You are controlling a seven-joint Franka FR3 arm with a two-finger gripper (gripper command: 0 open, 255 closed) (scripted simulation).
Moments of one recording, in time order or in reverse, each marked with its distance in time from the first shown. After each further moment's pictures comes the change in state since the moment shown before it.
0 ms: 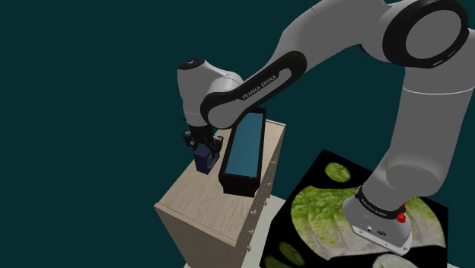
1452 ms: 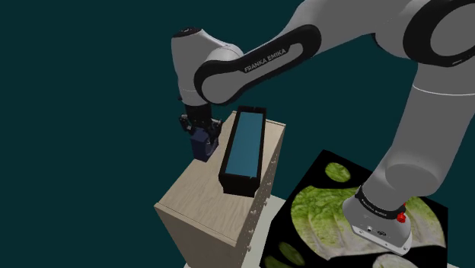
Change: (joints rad) arm -0.020 -0.087 0.025 0.082 0.066 -0.154 -0.045
